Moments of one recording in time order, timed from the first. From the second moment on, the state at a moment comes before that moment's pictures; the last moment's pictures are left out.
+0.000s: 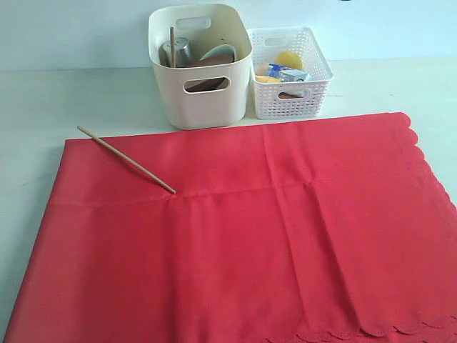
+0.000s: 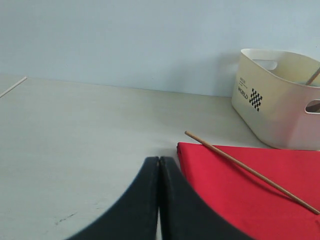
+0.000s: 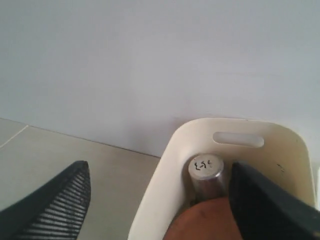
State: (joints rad) left arm 0.01 0.01 0.00 -0.01 0.23 -0.08; right arm 0.57 1.95 -1.60 -0.10 0.05 0.35
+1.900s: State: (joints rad) left arm 0.01 0.01 0.00 -0.01 0.23 -0.08; right arm 0.72 2.21 -2.19 0.00 0.74 0.10
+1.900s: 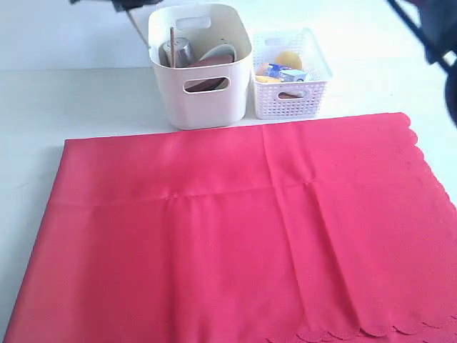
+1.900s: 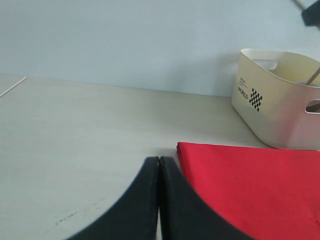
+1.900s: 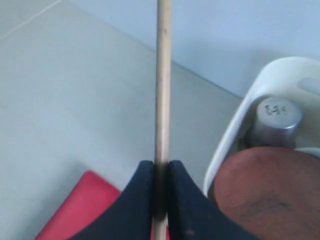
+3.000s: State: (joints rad) left arm 0.01 0.01 0.00 -0.01 0.23 -0.08; right arm 0.59 2.15 -2.19 -0.28 1.09 0.40
